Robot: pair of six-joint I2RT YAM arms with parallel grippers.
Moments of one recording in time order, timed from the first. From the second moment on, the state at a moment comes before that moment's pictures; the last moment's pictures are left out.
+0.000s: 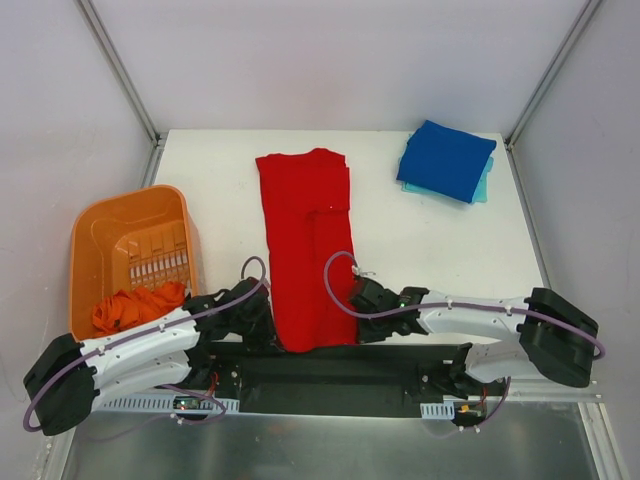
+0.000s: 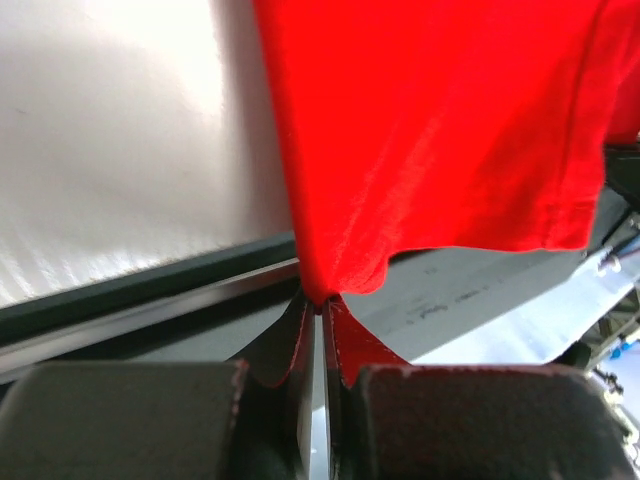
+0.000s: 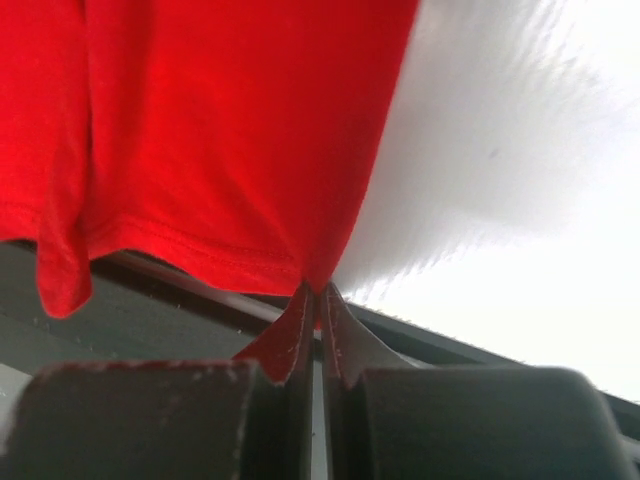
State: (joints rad) left arm -0.87 0.87 0.32 -0.53 0.25 -1.12; right arm 1.12 1.31 0.60 -0.46 0.04 0.92
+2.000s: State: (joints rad) left arm -0.33 1.76 1.30 -0.55 0.08 -0.65; right arm 0.57 2.12 1.79 -0.74 -0.03 0.44
